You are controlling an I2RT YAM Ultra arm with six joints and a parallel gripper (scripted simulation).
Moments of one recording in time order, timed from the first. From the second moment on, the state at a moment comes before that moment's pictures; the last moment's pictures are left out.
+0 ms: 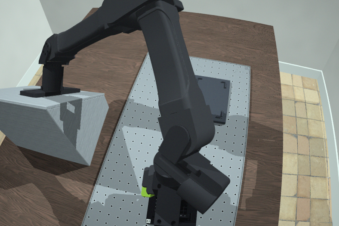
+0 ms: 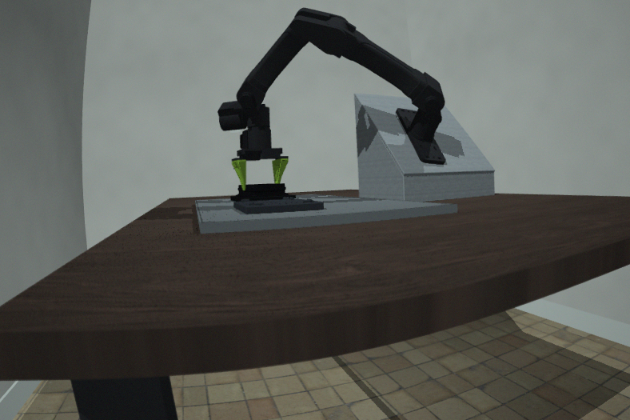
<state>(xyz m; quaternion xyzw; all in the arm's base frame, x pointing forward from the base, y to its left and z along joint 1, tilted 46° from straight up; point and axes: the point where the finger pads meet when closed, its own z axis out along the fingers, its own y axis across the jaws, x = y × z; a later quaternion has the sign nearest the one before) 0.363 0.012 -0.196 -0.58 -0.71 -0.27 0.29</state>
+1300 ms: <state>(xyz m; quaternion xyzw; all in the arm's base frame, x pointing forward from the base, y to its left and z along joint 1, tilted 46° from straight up) 0.363 0.012 -0.196 -0.58 -0.71 -0.27 0.29</state>
